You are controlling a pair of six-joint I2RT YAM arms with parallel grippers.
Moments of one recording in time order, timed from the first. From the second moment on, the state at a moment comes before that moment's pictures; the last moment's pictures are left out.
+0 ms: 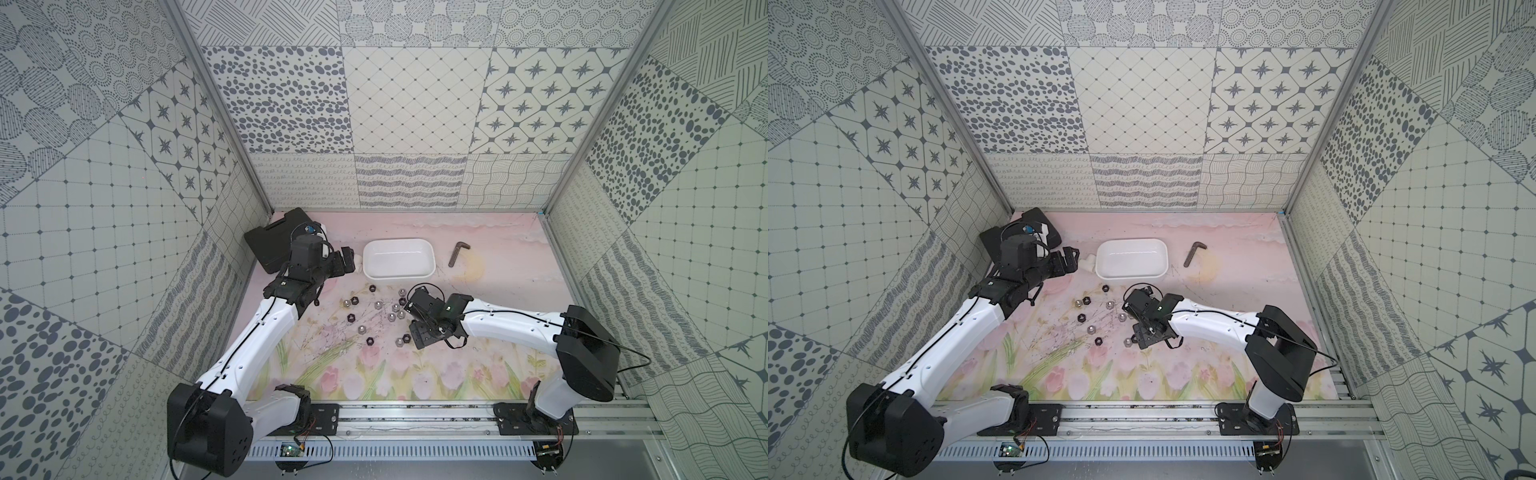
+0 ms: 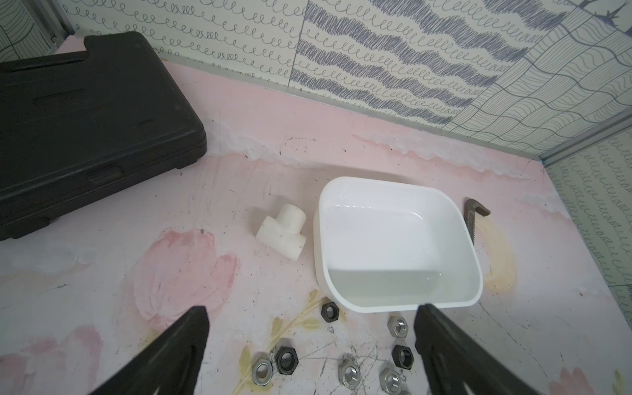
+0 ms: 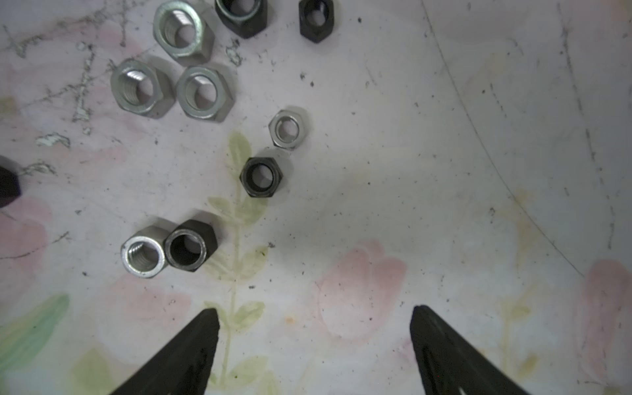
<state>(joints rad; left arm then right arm) -0.19 1.19 0.96 -0.34 -0.01 -0.35 1.00 1.66 1.10 -0.76 0.26 0.59</state>
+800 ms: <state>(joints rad) -0.19 1.19 0.97 -0.37 -0.01 -0.37 0.96 1.87 1.24 -0.68 0.22 0.59</state>
